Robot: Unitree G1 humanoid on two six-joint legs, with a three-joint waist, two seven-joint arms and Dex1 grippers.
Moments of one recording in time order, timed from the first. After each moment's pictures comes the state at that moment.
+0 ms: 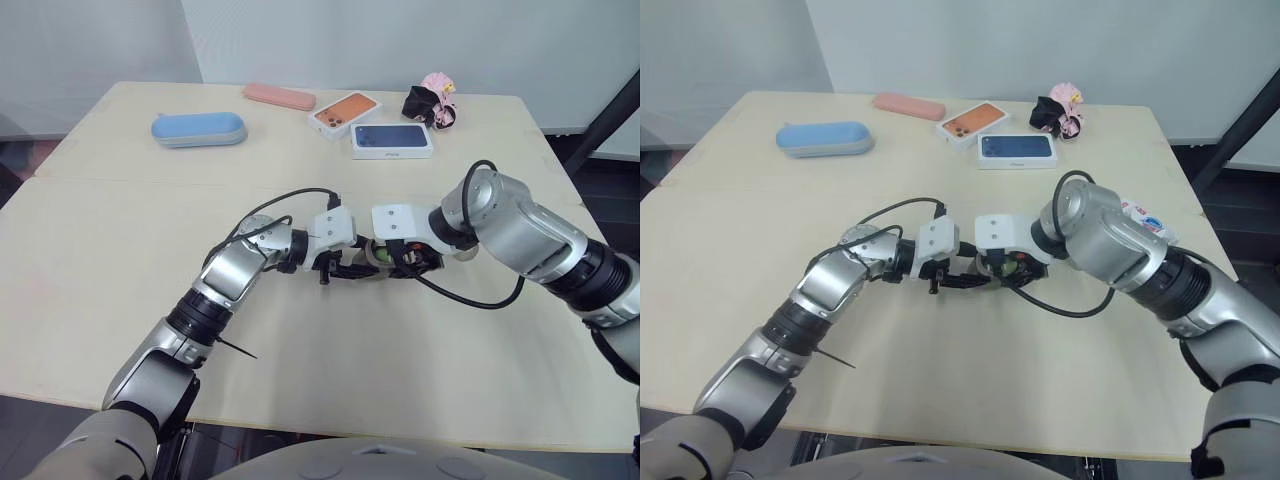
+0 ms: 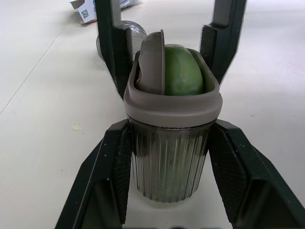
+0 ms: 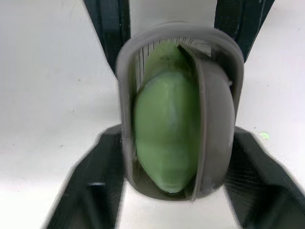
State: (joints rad) left arm -0.58 0.33 -0.42 0.05 -0.15 0.25 -1.07; right arm -0.89 -0.76 0.71 -0.27 0.03 0.90 1.27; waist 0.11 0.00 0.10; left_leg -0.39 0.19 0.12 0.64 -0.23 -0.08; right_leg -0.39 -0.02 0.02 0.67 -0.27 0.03
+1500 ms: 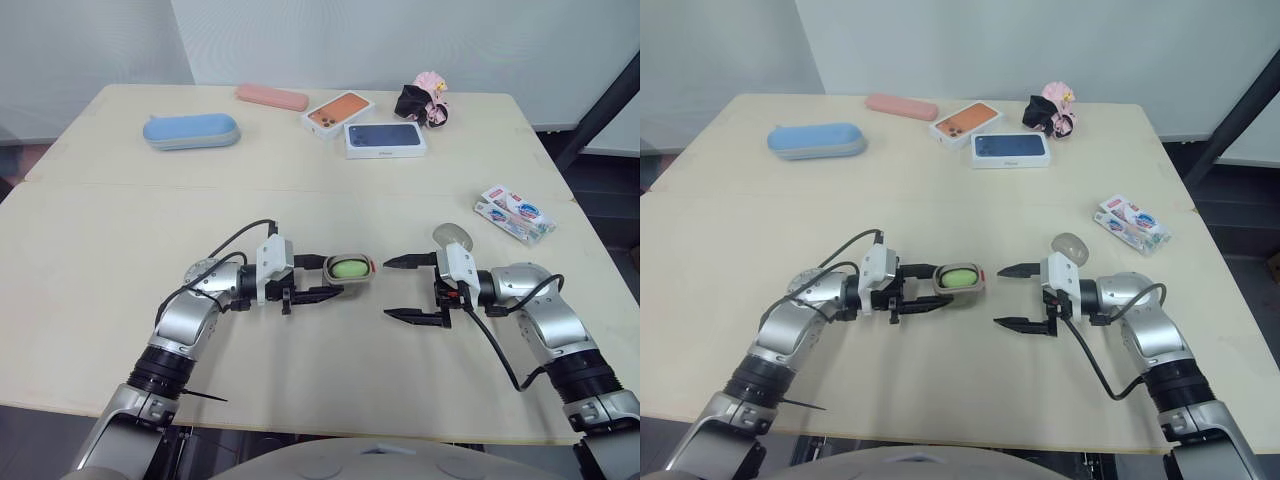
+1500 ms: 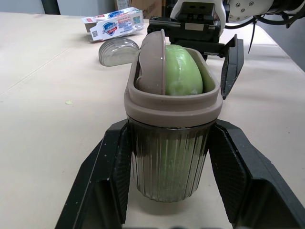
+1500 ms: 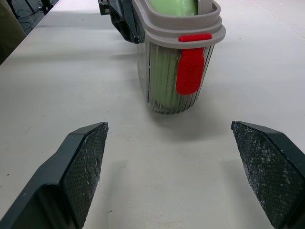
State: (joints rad) left arm -0.27 0.38 -0.22 0.06 -0.32 0.01 -1.18; right arm -0.23 -0.54 0.15 0.11 0.33 -0.07 1.30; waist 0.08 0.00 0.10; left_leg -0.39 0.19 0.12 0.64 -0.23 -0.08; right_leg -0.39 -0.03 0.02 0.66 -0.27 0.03
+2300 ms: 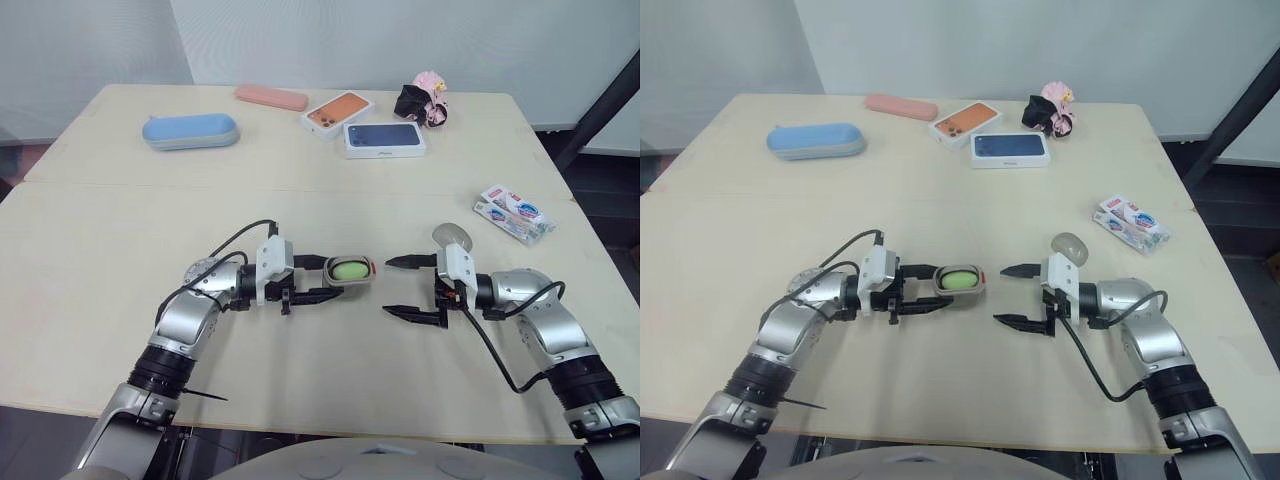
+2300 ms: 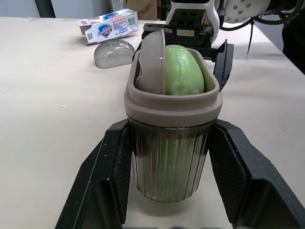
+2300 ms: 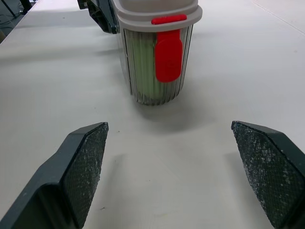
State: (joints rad) left arm -0.28 0.37 -0.22 0.07 -0.31 -0.02 -1.19; right arm -0.20 -0.53 0.15 0.10 0.33 -0.03 1.21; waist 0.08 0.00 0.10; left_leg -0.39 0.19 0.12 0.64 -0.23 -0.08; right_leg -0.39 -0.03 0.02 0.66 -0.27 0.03
